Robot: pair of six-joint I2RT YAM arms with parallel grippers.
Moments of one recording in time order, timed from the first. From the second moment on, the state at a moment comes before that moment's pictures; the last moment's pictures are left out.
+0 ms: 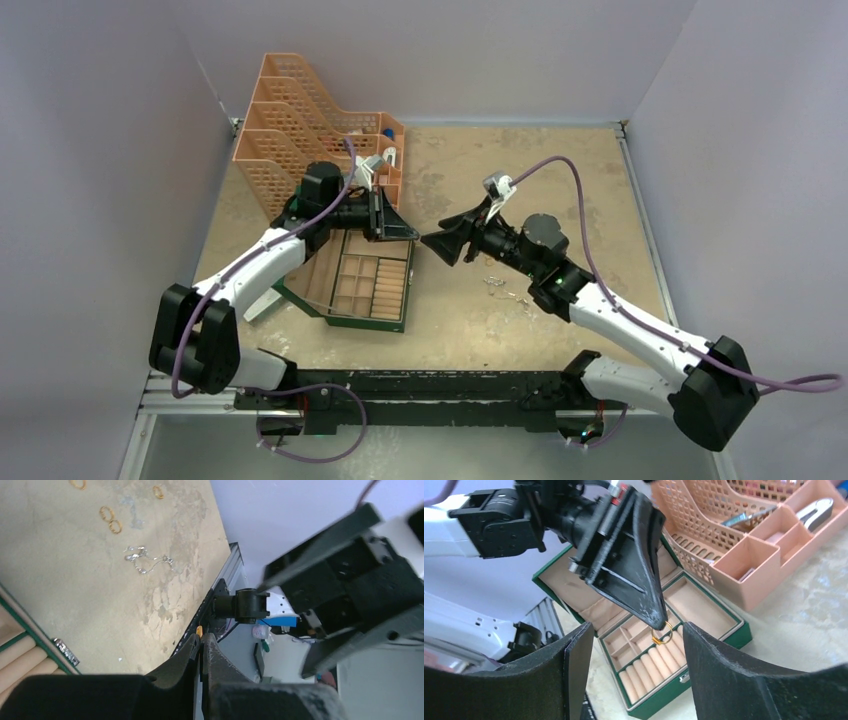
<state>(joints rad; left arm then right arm) -0.37 1.39 0.91 0.02 0.92 -0.81 0.71 1.05 0.69 0.37 -0.31 0.45</state>
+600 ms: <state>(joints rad) -0.37 1.19 0.77 0.33 0.77 -1.13 0.73 1.11 0.49 0.90 -0.13 1.11</state>
